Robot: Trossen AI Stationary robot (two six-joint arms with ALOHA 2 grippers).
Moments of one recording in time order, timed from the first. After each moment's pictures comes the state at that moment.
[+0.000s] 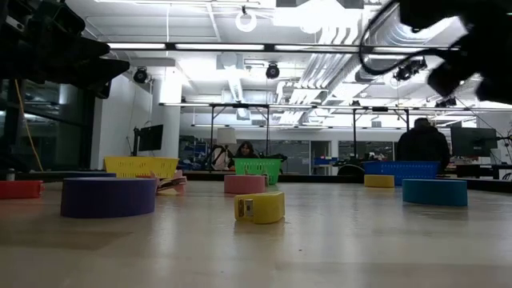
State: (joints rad) left arm 0.08 0.01 0.02 0.03 0.20 -0.11; right arm 0.36 1.47 0.92 -1.22 -0.26 0.91
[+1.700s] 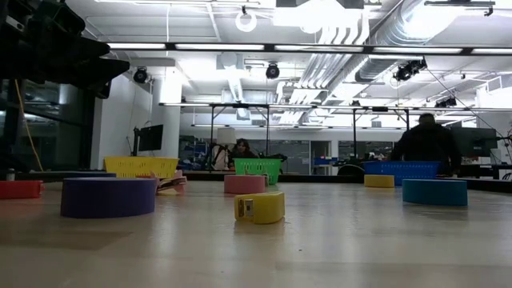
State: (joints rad) left arm 0.08 0.01 0.02 0.03 0.20 -0.11; right arm 0.83 1.46 0.64 -0.65 -0.04 1.43
